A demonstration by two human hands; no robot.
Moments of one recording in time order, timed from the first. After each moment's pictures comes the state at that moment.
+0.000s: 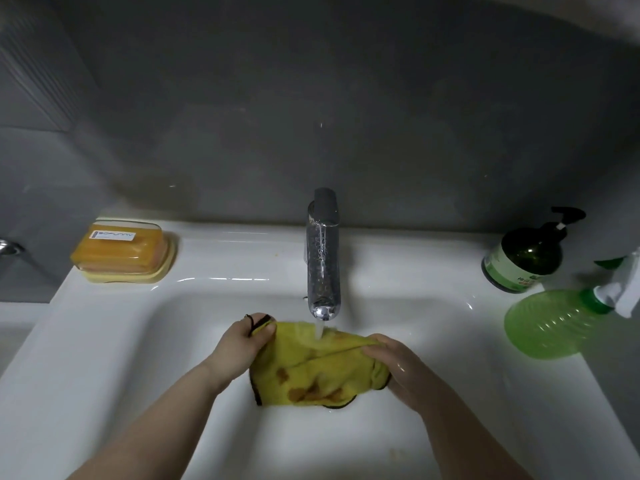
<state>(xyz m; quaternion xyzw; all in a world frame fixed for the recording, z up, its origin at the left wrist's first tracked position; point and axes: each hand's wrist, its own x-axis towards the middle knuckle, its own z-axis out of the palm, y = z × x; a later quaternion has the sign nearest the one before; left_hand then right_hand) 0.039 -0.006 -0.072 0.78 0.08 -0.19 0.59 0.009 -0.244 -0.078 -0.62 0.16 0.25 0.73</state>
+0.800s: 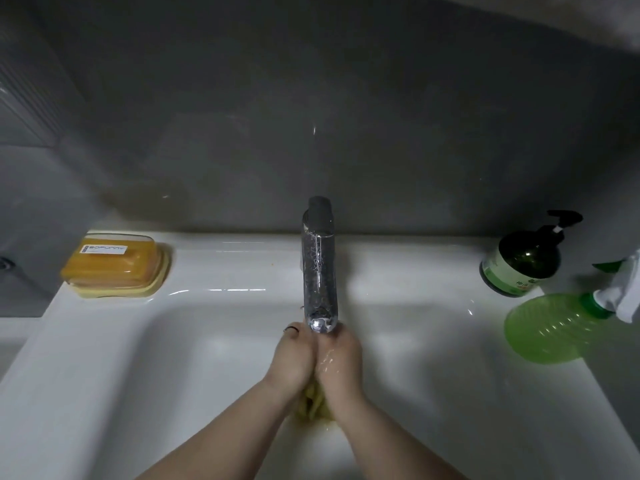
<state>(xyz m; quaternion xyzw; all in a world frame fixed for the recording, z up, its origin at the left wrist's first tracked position) 0.032 -0.087 -0.044 0.70 0.21 -0.19 0.66 0.031 -0.146 -0.061 -0.78 0.27 0.04 0.56</state>
